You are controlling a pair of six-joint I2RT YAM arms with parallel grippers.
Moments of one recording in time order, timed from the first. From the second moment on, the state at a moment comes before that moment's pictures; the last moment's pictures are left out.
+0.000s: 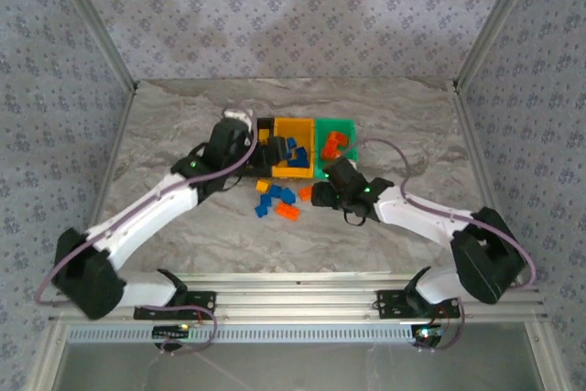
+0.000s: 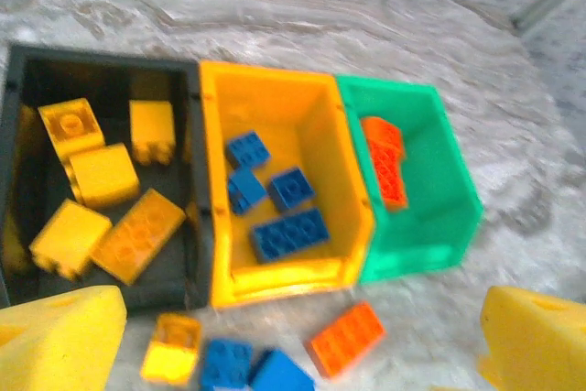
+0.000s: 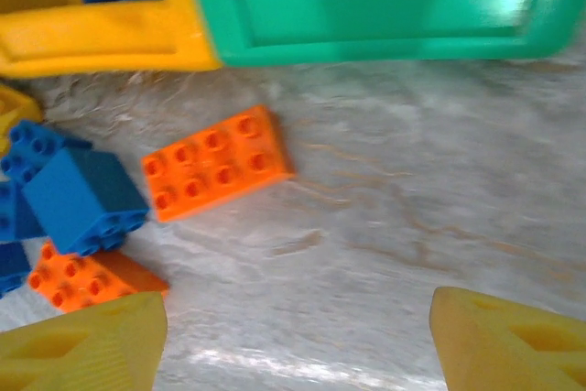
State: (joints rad) left arm -0.67 1.25 1.01 -0.32 -0.10 -0.56; right arm 0.75 1.43 0.83 -0.39 0.13 0.71
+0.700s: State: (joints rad) left arm -0.72 0.58 0.51 -0.58 -0.23 -0.80; right arm 0.92 1.85 1.15 -0.41 0.06 0.47
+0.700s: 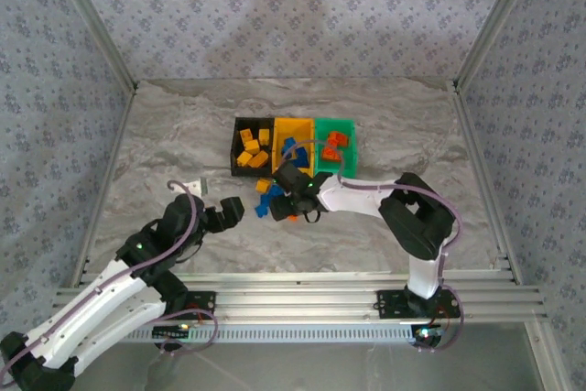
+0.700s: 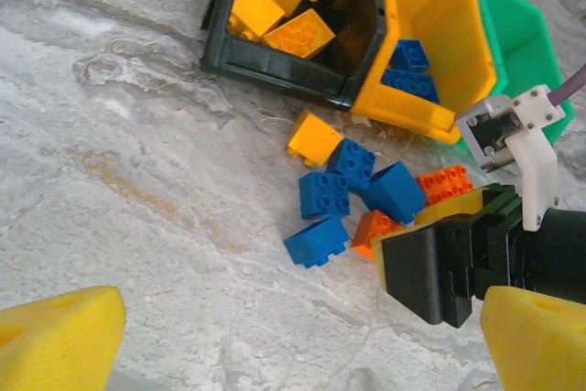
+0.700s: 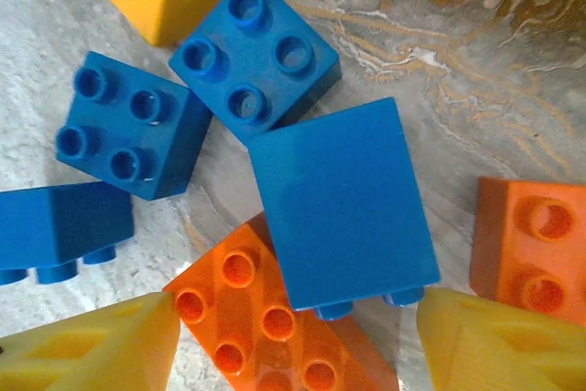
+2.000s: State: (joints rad) left arm -0.72 0.73 0.47 -0.53 -0.23 -0.79; right arm 0.68 1.40 1.06 -0.55 0.17 0.55
